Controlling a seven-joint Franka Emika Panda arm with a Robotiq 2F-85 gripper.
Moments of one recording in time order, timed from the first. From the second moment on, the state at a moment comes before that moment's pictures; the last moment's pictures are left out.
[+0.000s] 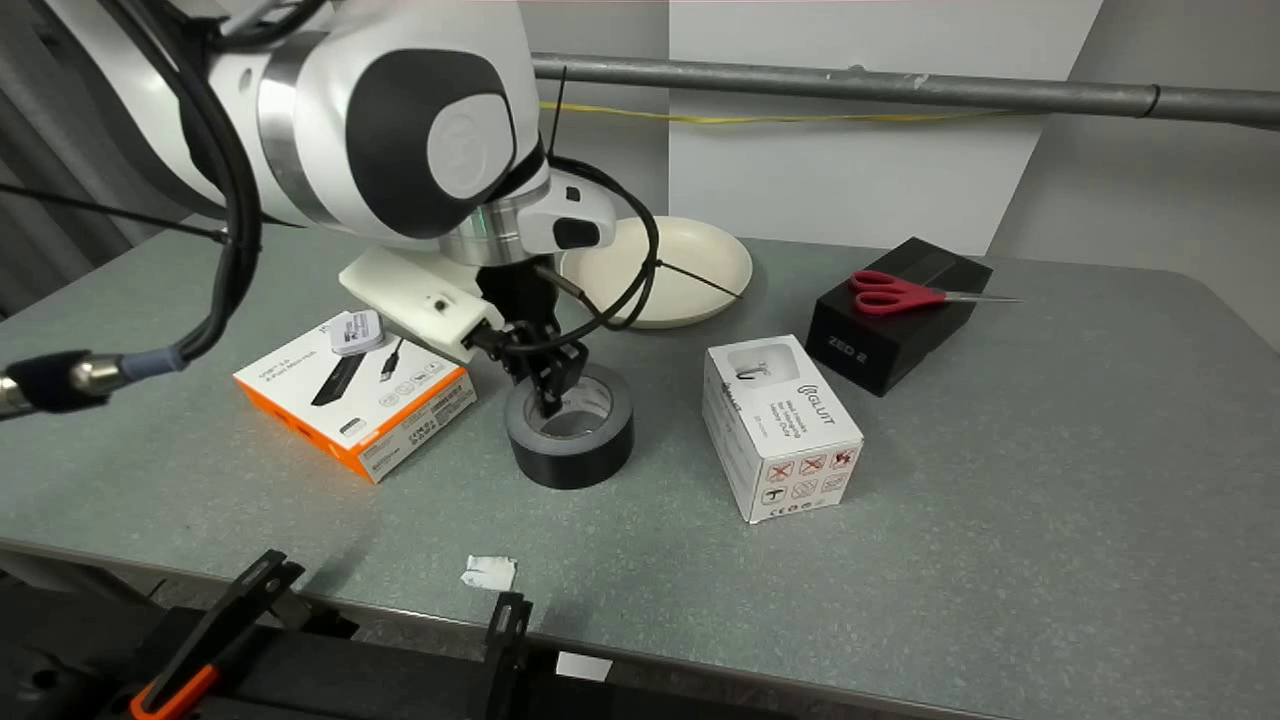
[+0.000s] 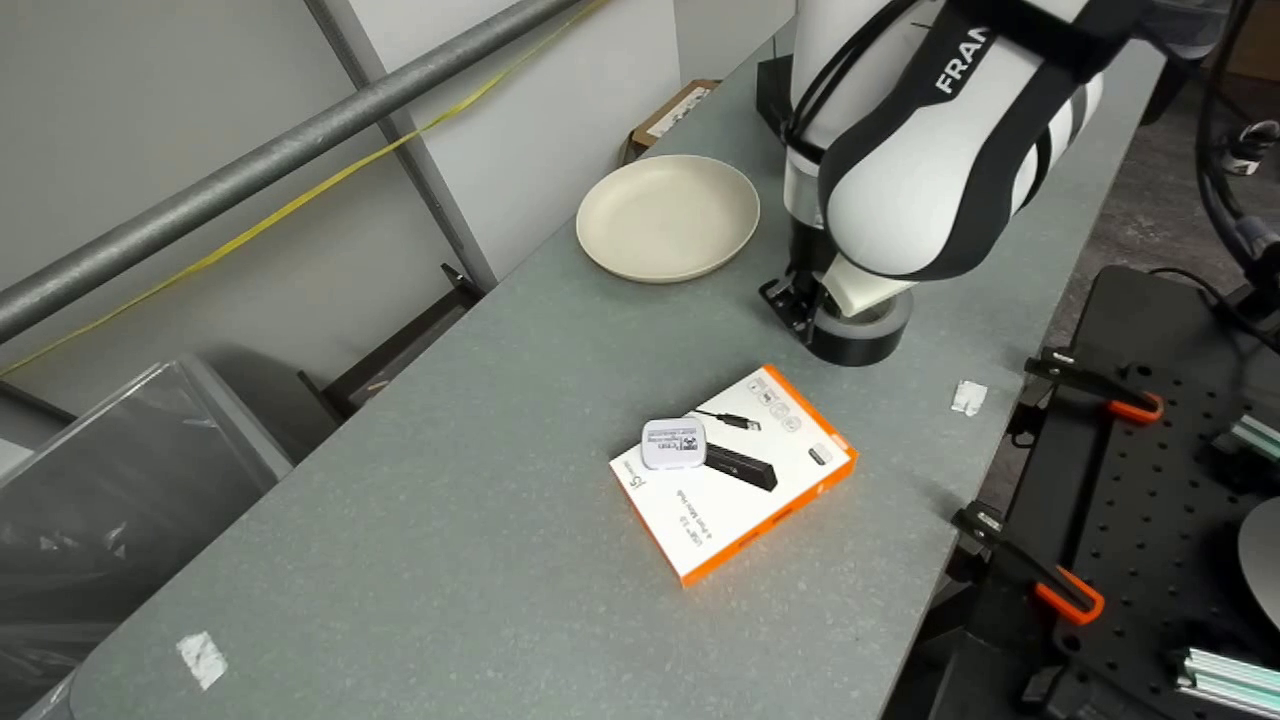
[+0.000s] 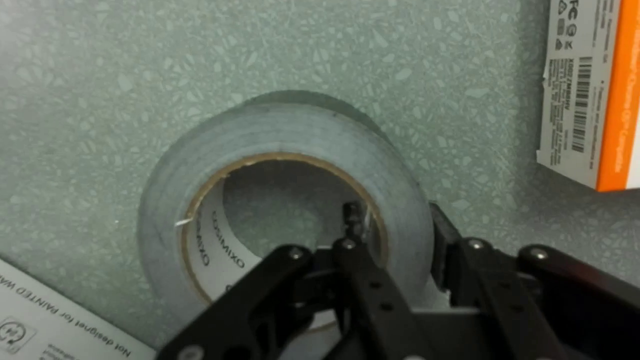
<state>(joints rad) -0.03 0.31 -0.07 -2.59 0.03 2.90 0.37</state>
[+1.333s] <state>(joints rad) -0.05 0.12 -0.05 -2.51 0.13 2.75 0.28</state>
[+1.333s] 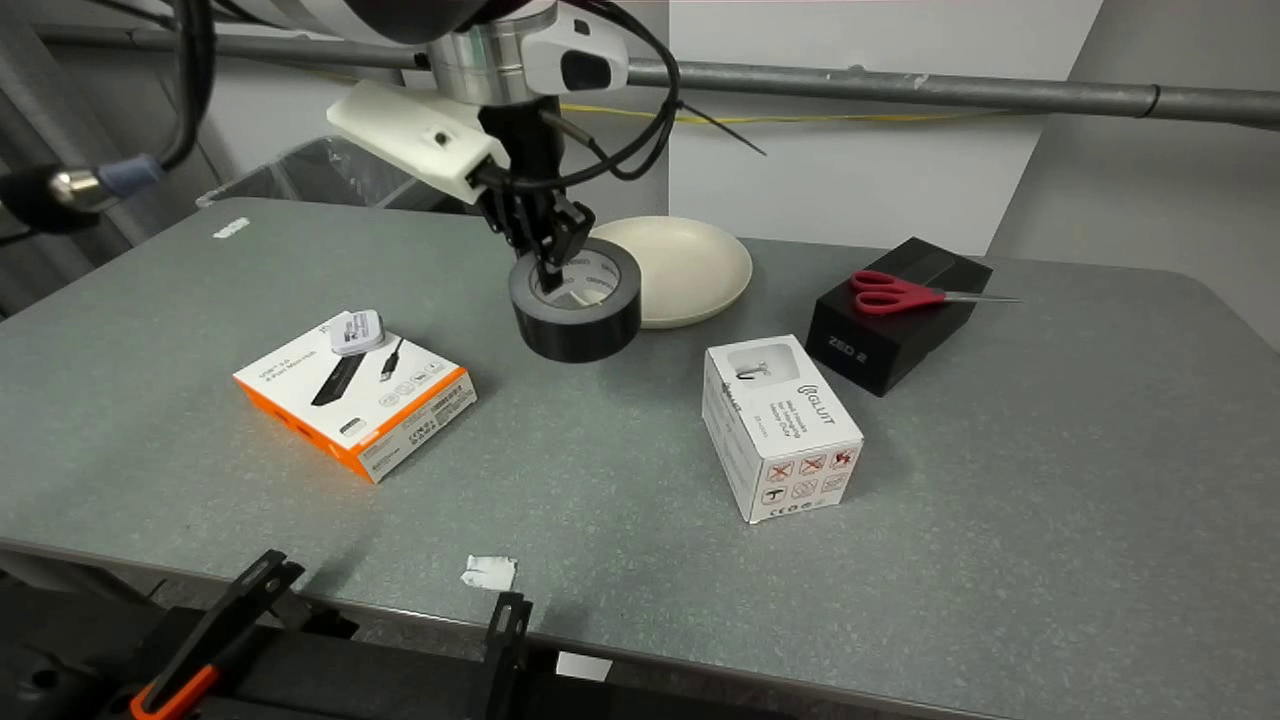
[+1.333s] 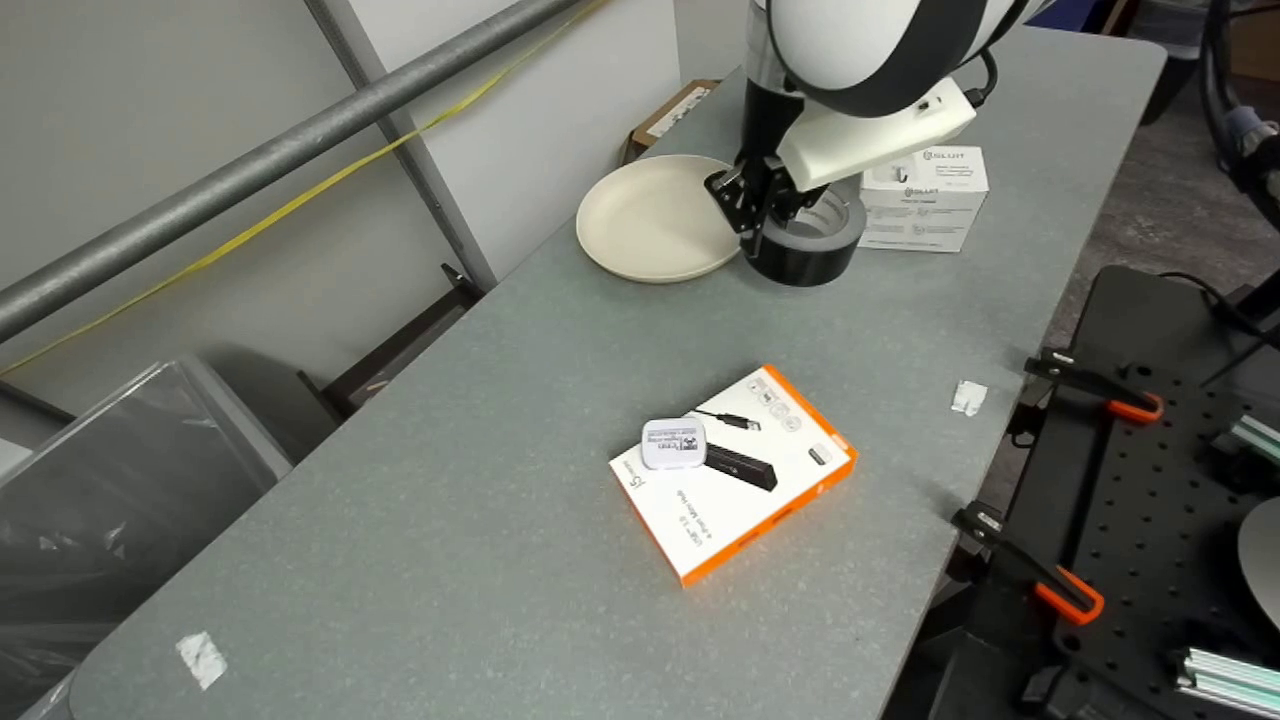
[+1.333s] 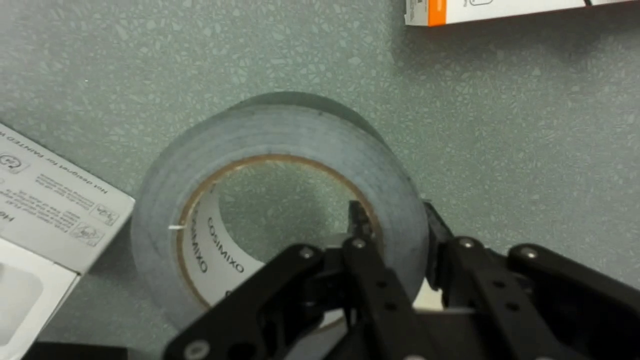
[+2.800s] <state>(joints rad) -0.02 0.65 -0.10 -1.86 0.15 2.79 0.48</state>
